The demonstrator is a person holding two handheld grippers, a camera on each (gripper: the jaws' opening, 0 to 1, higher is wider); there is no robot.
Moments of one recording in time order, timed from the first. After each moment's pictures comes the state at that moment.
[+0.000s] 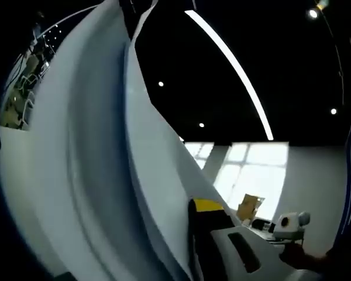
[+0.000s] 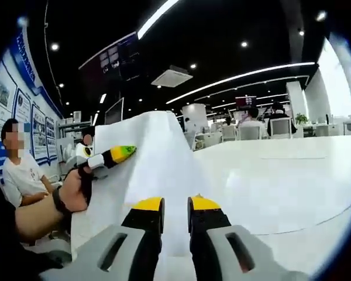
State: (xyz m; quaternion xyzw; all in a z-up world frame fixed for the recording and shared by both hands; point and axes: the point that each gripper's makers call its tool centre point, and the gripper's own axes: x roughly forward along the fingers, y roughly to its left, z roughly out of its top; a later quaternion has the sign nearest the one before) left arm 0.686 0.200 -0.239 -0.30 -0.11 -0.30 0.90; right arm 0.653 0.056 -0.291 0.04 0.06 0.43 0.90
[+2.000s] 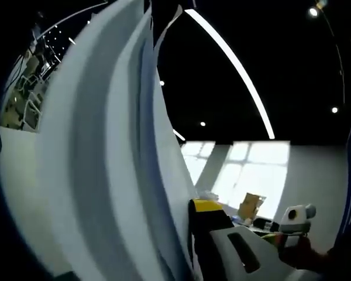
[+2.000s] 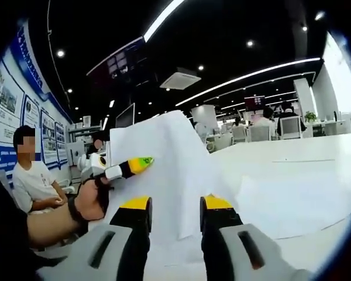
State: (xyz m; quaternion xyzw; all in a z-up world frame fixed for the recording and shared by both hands) left arm 0.687 0.201 -0.241 -0.30 -0.10 -0.30 0.90; right arm 0.633 0.068 -0.270 0.06 0.06 0.46 0.88
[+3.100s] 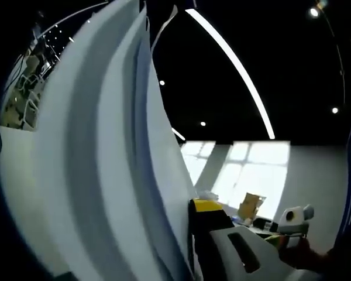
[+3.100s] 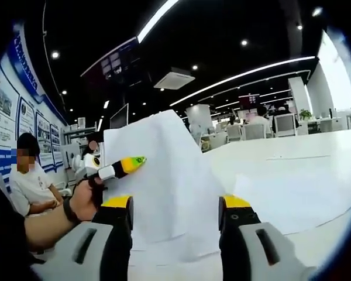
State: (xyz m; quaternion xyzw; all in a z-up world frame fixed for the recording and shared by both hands) left arm 0.686 0.199 -0.241 -0.30 -0.10 -0.30 0.90; right arm 0.641 0.061 -0.275 0.07 0.06 0.44 0.89
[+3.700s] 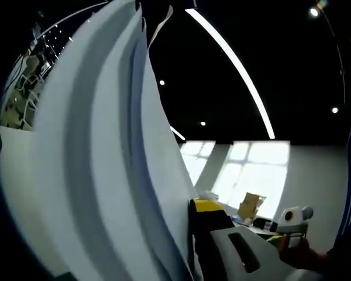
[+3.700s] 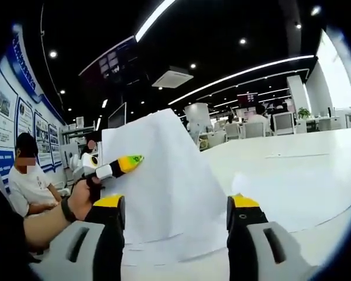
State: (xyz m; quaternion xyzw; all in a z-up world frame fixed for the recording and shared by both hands) left arm 0.687 0.199 -0.241 -0.30 -0.10 -0.30 0.90; right arm 0.646 0.059 -0.278 0.07 0.07 0.44 0.89
